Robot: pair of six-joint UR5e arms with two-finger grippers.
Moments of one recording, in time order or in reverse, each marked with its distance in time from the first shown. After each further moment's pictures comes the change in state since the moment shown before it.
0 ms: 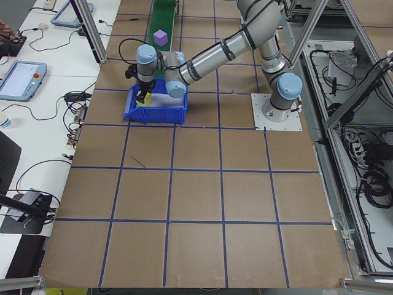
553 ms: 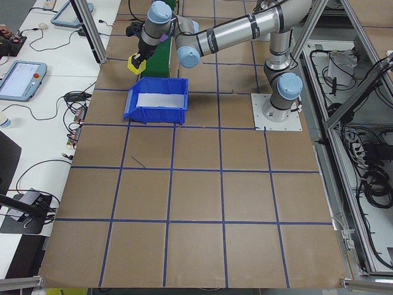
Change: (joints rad) left arm -0.091 0.197 -0.010 -0.010 -0.134 -0.039; right arm -0.109 0.141 -0.050 -0.136 0.007 -0.033
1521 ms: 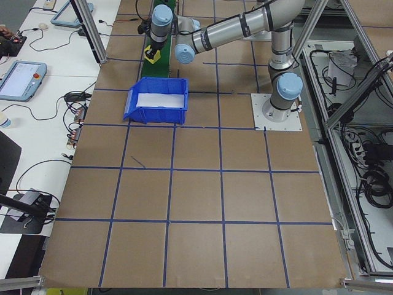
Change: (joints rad) left arm -0.139 -0.156 -0.066 -0.021 -0.100 -0.115; right arm -0.261 0.209 0.050 -0.190 0.237 -0.342
